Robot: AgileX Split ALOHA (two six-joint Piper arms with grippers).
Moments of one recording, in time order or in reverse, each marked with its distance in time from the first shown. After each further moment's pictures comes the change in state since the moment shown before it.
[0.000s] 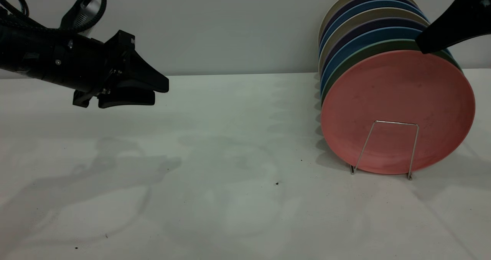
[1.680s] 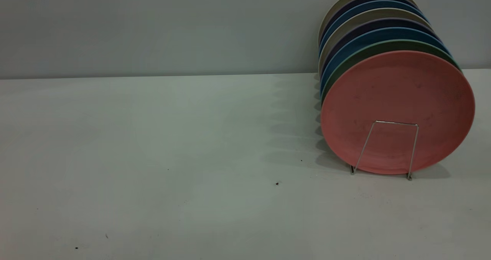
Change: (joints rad) left arm 0.000 -1.235 -0.099 1.462 0.475 -1.166; right arm 0.000 -1.186 0.390 -0.591 0.219 0.981
